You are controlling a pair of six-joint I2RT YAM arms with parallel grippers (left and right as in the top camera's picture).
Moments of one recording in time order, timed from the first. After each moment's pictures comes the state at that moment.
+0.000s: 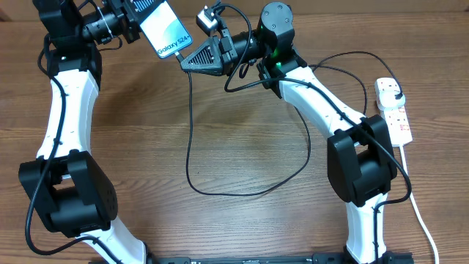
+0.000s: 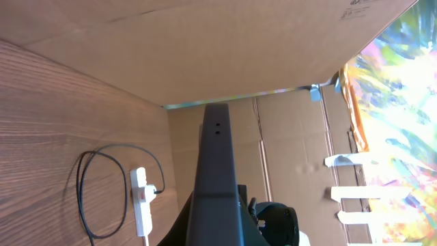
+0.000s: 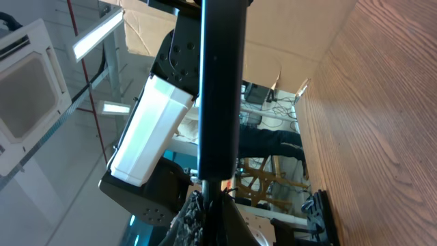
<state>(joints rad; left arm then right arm) 0.17 1.91 1.64 0.23 1.20 -1.33 0.45 2.17 1.77 0.66 -1.43 1.53</state>
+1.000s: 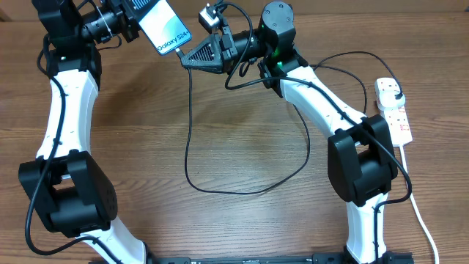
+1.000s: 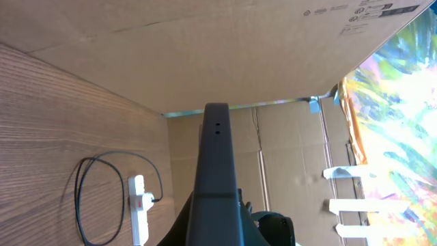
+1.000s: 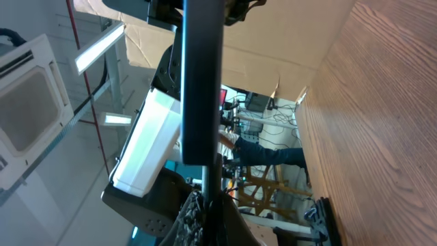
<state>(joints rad) 0.17 1.91 1.64 0.23 1.17 -1.36 0.45 2.17 1.77 0.64 -1.40 1.55</state>
